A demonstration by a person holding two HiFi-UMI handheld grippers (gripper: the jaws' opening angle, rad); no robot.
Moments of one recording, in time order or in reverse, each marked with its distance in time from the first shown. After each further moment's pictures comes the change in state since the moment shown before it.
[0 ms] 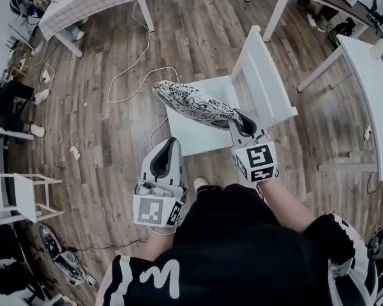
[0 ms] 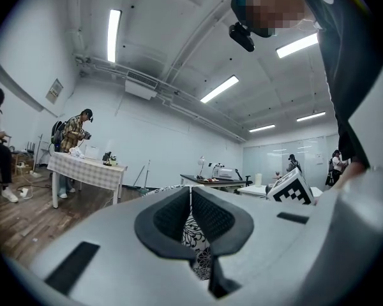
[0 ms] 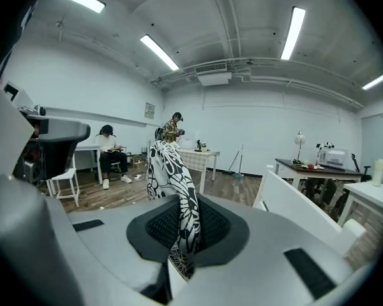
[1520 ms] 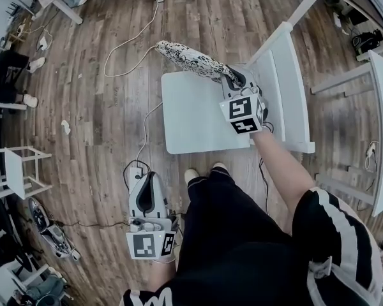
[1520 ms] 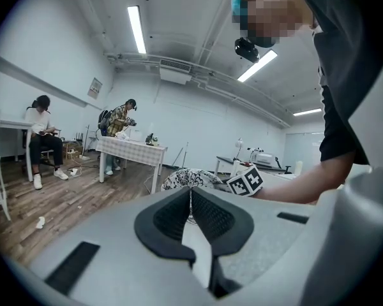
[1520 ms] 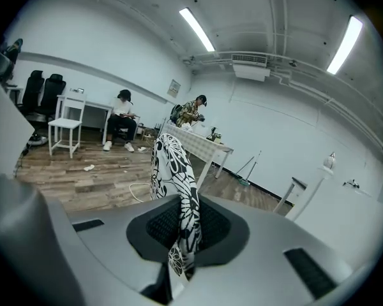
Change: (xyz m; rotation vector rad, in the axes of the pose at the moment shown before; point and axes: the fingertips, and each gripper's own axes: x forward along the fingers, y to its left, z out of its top) left arm -0.025 0.029 -0.080 -0.114 0.160 0.373; right arm 0.201 -0.071 -0.055 -0.331 0.115 0.066
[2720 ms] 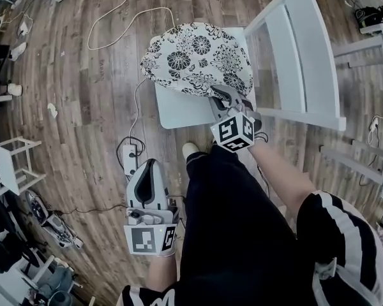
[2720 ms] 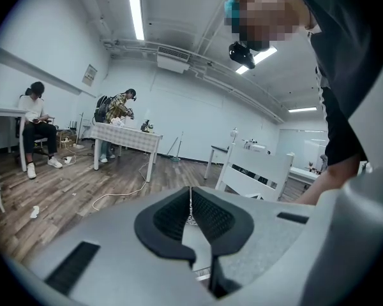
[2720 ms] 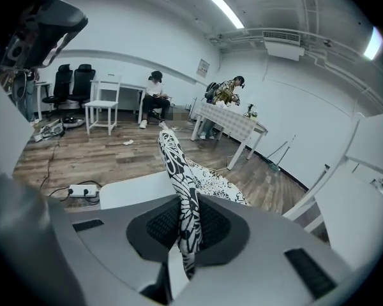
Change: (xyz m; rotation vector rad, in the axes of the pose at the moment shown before) left arm -0.001 0.016 -0.070 -0.013 0.089 -0.064; right arm -0.033 0.171 -0.139 -0.105 0.162 0.250
